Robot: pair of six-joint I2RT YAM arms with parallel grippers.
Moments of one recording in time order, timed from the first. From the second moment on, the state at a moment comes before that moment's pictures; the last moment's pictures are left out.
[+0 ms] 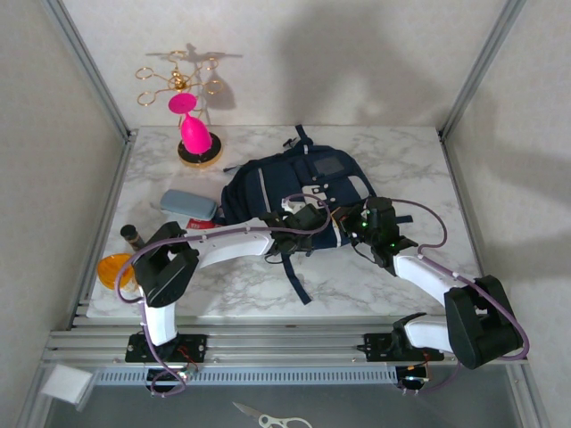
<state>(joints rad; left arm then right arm) -0.95 1.86 1.33 -0.58 -0.32 -0.86 0.39 1.26 0.54 0.23 -0.29 1.29</state>
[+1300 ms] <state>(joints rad) -0.85 1.67 1.14 -0.28 0.05 -0.77 0.30 1.24 0.69 -0.03 -0.45 1.04</state>
